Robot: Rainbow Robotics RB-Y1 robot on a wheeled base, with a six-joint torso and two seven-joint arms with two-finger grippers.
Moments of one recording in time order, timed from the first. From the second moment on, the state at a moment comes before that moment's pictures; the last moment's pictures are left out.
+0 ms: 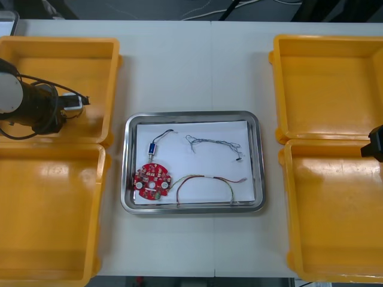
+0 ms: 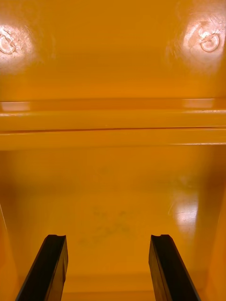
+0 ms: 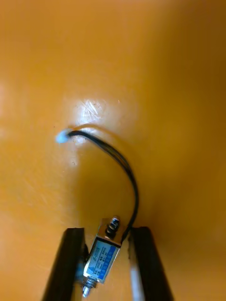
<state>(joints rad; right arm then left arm) -0.24 -0.80 -0.24 -2.08 -0.81 1.87 1.26 -0.54 0.76 -0.11 -1.36 0.72 1.17 -2.80</state>
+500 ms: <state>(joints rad) -0.24 -0.80 -0.24 -2.08 -0.81 1.87 1.31 -0.55 0.76 -0.10 -1.35 0.72 1.16 -2.80</state>
